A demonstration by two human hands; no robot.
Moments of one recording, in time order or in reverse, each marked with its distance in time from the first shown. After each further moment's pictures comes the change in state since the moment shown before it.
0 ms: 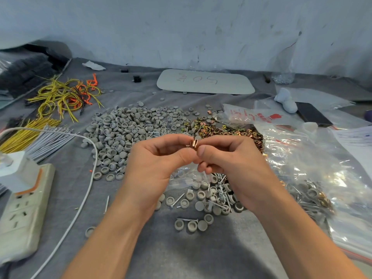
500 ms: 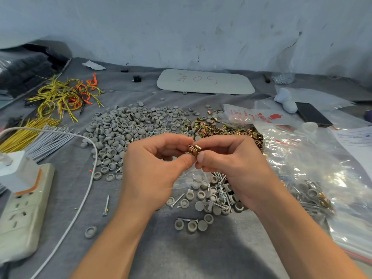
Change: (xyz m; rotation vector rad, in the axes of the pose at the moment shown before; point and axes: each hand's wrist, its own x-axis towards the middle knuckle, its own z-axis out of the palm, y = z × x) left_hand 0.002 -0.006 -0.001 0.337 0.098 0.203; right_hand 0.001 0.000 0.001 -0.026 -0.028 -0.072
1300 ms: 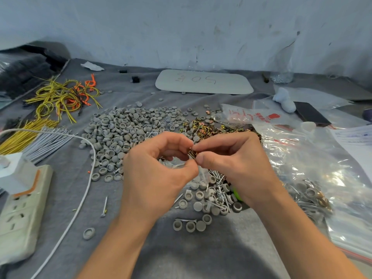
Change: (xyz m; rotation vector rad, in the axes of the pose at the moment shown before) left_hand -0.008 -0.002 0.005 0.205 0.039 0.184; right_hand 0.000 0.002 -0.007 -0.082 -0.004 -0.191
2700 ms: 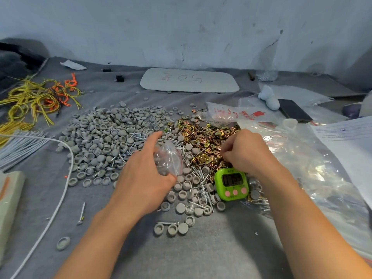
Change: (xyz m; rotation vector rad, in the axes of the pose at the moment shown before) left_hand 0.007 -0.037 0.016 0.546 -0.316 -0.321; right_hand 0.037 0.033 -0.076 -1.182 0.121 0.542
